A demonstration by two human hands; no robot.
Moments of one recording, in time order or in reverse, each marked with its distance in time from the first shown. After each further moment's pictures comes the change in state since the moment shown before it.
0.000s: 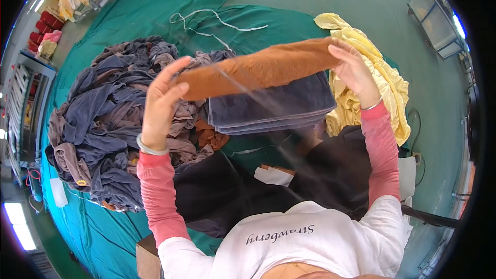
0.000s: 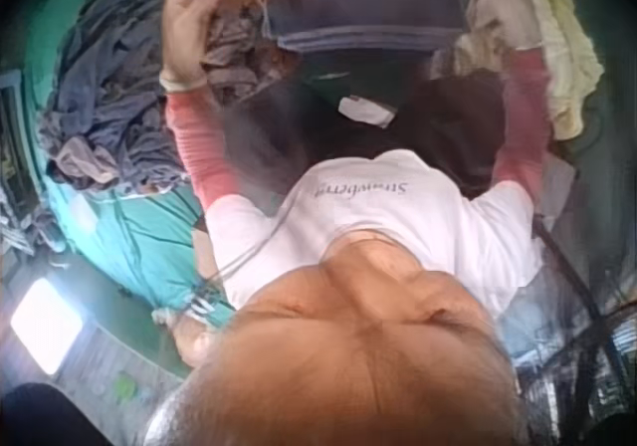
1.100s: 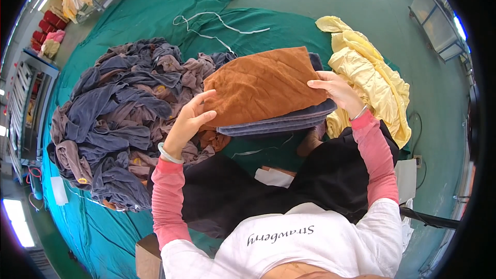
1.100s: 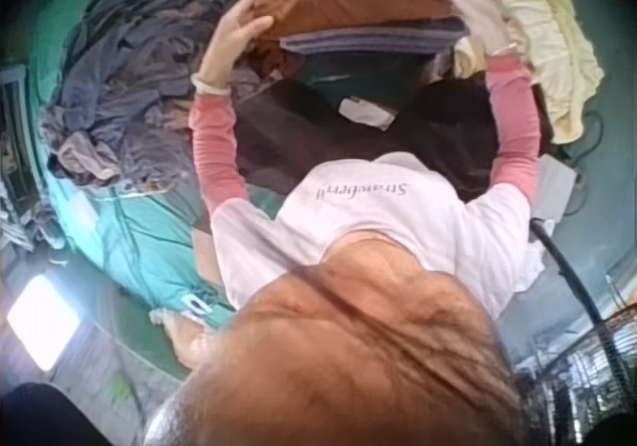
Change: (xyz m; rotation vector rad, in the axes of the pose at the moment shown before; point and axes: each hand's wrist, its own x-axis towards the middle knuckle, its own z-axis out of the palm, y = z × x) left_hand -0.022 -0.059 -0.001 0.136 -0.168 -0.195; right_hand -0.016 0.043 -0.007 -0.357 -0.102 0.355
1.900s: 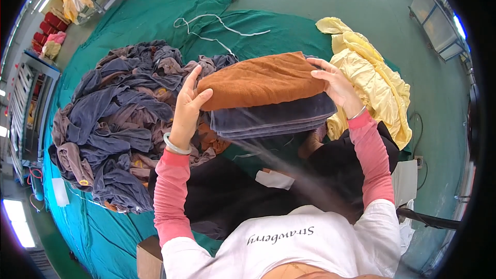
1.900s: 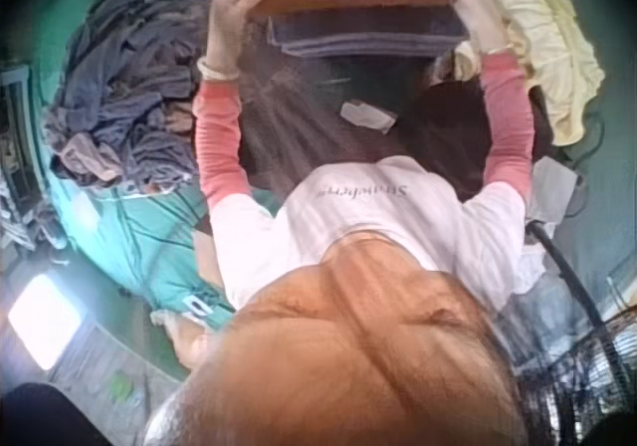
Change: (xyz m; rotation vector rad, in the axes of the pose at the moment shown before) left_hand 0.029 0.009 0.004 -0.162 0.212 0.169; right_hand 0.012 -0.002 -0.001 0.234 0.104 -0.202
